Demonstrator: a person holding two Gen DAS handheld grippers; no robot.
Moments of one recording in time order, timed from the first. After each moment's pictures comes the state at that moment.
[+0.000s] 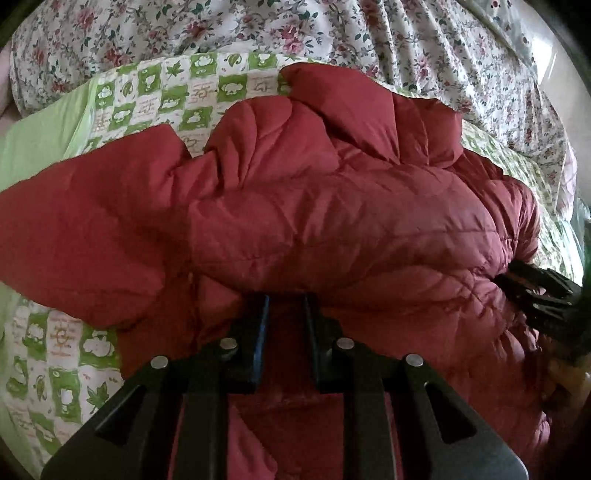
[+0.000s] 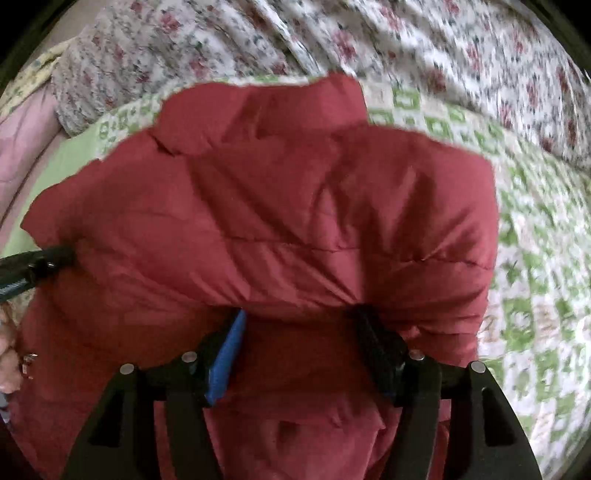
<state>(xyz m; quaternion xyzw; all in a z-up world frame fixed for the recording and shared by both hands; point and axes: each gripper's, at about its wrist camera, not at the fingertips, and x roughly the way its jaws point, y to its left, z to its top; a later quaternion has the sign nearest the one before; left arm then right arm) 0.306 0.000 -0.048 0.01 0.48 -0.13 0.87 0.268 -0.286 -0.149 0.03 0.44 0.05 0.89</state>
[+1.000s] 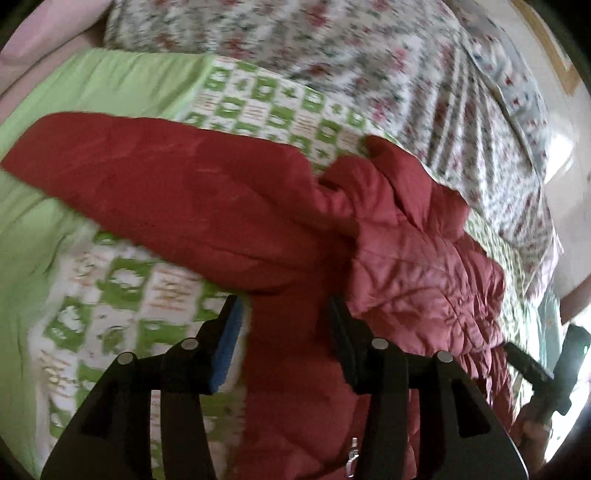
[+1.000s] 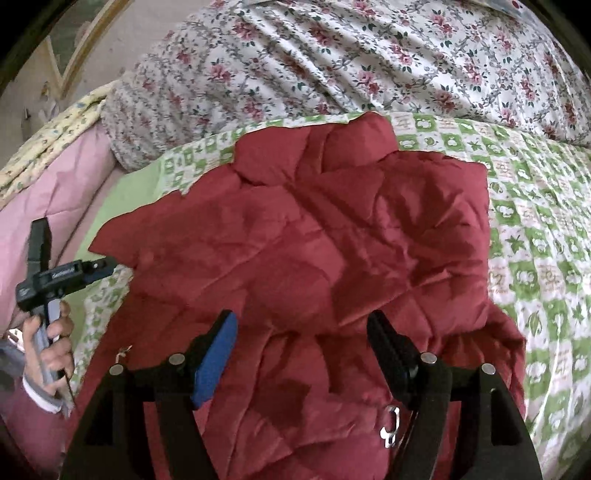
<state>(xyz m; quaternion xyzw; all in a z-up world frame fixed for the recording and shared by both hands) 0.275 0.137 -0.014 -0.16 0.45 -0.10 0.87 0.190 -0.269 -0.087 0.11 0.40 0.13 0.90</state>
